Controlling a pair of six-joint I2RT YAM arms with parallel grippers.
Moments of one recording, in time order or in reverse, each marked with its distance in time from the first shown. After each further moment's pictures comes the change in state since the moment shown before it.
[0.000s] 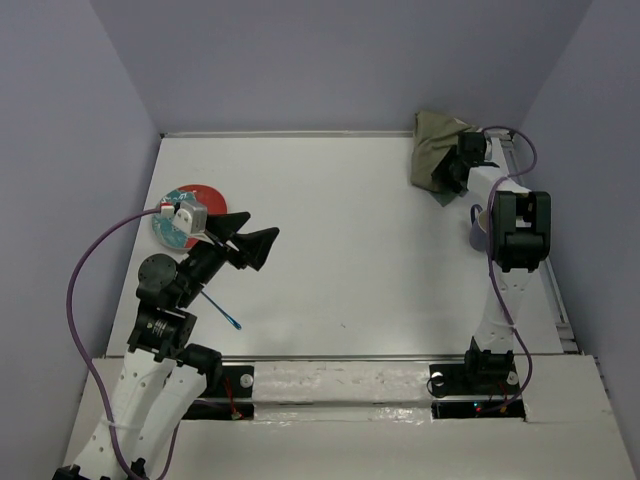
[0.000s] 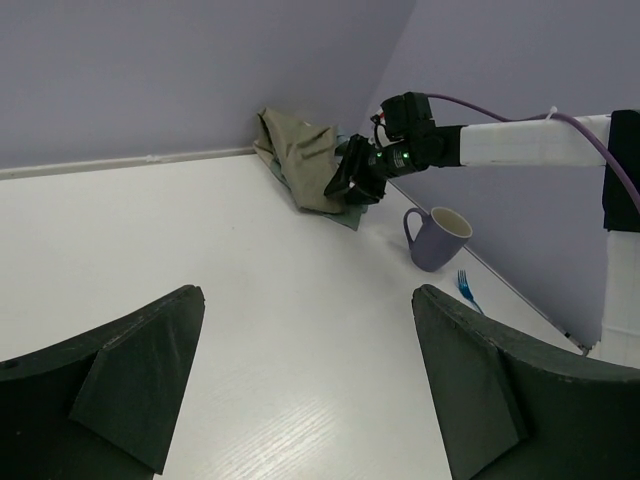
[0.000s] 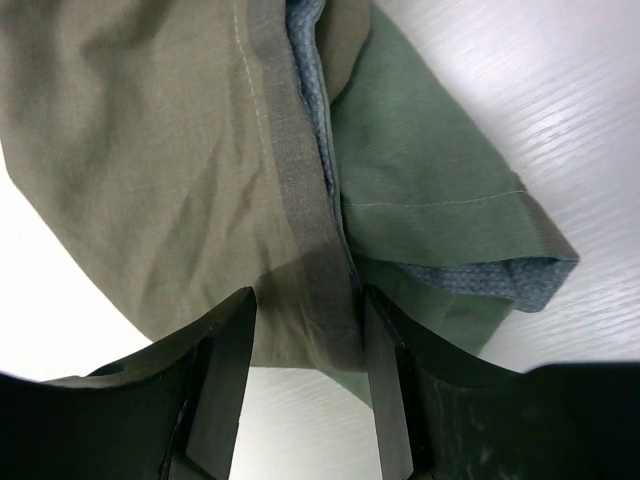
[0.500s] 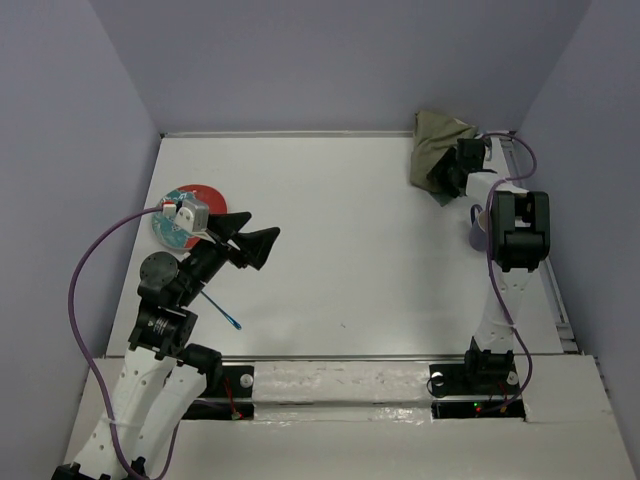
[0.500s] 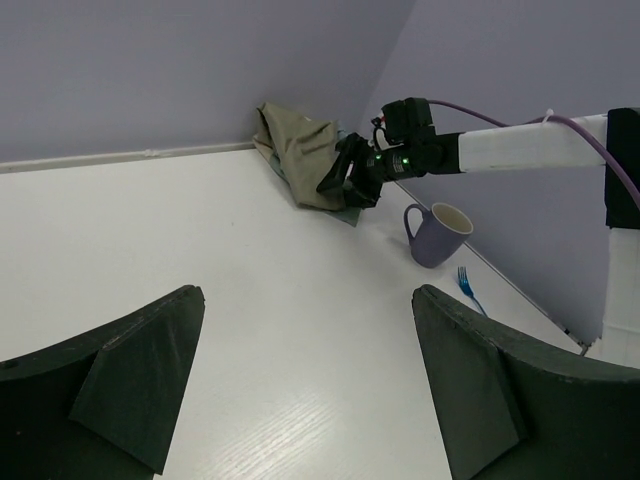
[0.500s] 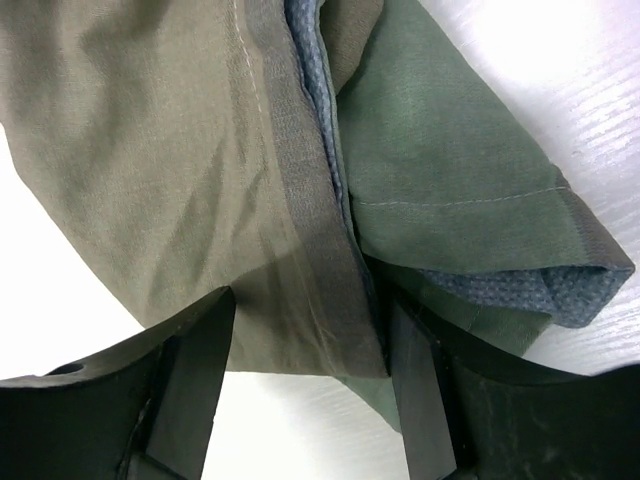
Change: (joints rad) left arm 0.001 0.013 0.000 0.000 0.003 0.000; right arm -0.001 0.010 -0.062 0.098 -0.057 0.076
